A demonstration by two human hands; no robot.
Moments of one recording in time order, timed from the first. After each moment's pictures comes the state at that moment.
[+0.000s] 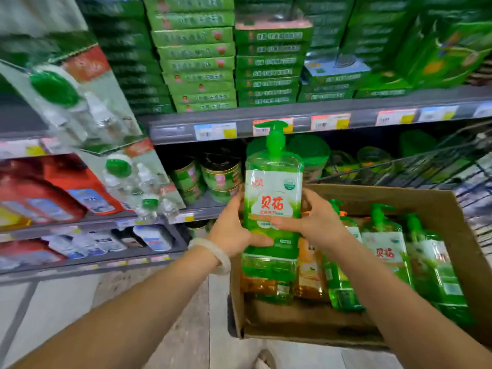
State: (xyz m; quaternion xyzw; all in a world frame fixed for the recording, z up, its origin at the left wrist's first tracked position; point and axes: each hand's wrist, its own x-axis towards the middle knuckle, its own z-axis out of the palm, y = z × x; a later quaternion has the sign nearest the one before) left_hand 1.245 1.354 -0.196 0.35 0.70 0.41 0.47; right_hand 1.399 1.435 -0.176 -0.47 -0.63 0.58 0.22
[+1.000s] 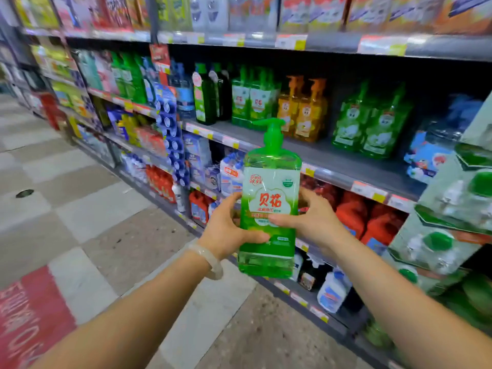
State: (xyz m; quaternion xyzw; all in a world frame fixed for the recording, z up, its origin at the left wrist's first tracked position) left_hand 0.930 0.827 -0.078 0.18 0.73 0.65 0.13; right_hand 0.979 0.998 -0.055 -0.08 -0.79 0.59 0.13
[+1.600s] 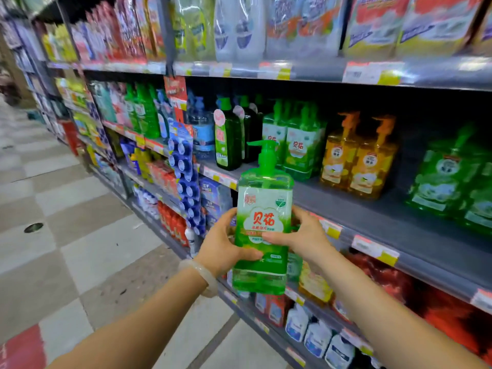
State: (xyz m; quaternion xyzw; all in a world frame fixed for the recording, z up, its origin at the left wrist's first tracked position) left_hand 0.642 0.804 -0.068 0.14 0.75 0.63 0.11; right_hand 0.671 0.973 -0.059 -0.07 -0.78 0.62 0.09
